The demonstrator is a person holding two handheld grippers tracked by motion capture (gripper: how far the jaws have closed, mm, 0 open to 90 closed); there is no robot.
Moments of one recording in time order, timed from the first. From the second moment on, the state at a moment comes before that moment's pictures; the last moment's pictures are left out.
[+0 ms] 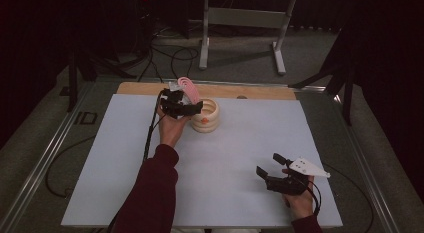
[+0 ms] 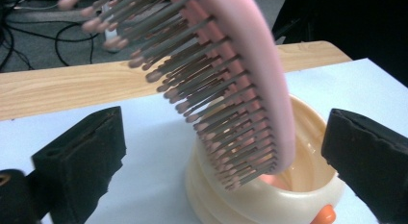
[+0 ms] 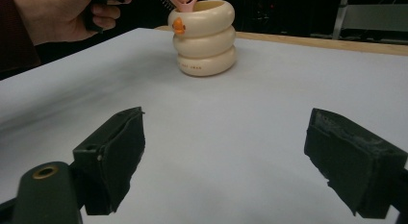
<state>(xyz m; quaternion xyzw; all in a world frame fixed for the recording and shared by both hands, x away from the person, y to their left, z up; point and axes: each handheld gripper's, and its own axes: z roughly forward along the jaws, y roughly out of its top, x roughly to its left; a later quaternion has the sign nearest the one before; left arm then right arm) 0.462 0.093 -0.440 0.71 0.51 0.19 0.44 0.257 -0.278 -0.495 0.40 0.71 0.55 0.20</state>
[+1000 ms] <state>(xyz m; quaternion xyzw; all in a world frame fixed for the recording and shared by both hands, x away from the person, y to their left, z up) 0.445 0.113 -0.413 0.74 0.48 0.17 0.45 0.257 -0.277 -0.496 0.39 0.71 0.55 0.20</state>
